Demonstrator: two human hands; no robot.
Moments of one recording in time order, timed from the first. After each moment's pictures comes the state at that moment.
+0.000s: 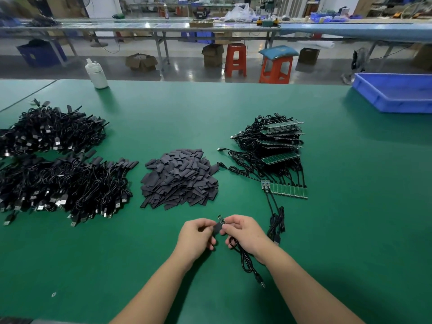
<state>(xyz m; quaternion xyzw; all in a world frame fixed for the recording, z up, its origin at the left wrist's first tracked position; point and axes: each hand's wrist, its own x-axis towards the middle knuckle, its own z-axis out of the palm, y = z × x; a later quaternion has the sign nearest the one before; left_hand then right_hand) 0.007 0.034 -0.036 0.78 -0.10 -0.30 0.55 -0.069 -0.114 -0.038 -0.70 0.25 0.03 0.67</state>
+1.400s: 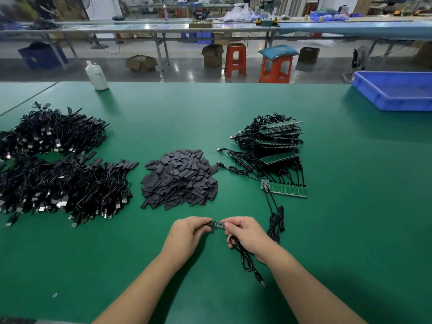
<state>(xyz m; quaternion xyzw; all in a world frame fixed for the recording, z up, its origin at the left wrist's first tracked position) 0.022 0.056 -0.026 0.86 -0.37 -0.05 0.34 -0.072 -0.117 -0.037 -0.69 0.23 0.04 0.69</state>
